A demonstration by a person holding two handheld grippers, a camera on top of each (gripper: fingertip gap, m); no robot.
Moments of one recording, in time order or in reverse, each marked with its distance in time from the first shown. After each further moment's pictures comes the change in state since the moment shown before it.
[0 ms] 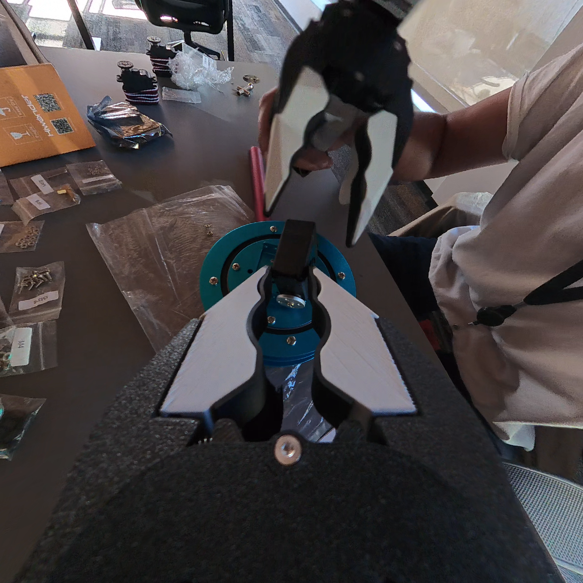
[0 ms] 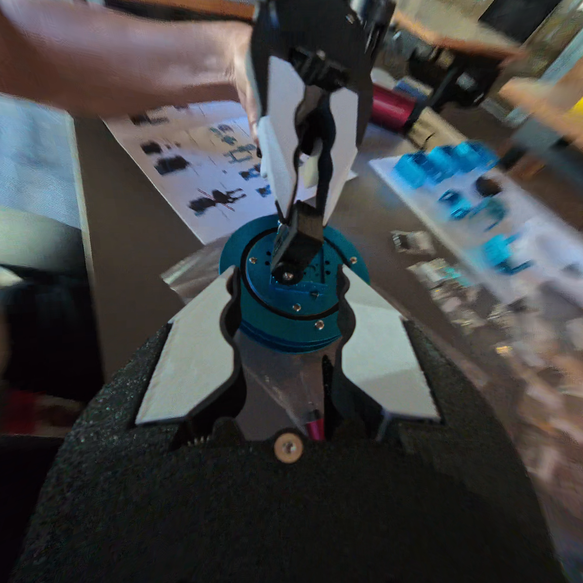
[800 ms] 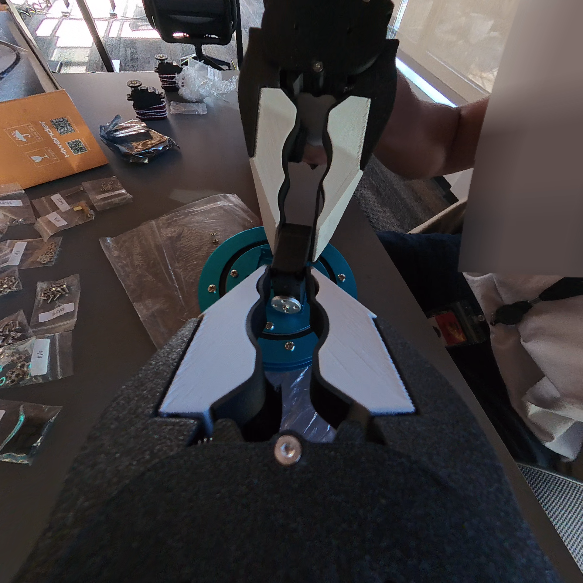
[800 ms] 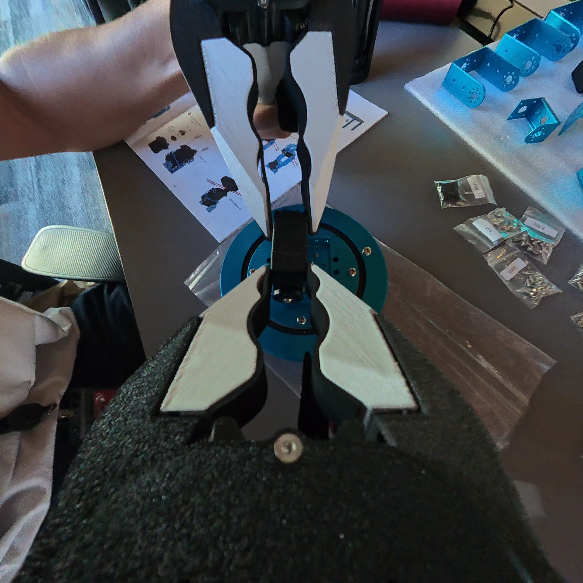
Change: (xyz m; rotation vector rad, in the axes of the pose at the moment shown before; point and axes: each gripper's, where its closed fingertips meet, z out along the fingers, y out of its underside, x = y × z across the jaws) left arm 0.003 -0.002 0.005 0.006 -0.043 0.066; right arm 0.003 0.002 0.018 -0.195 -0.117 0.217
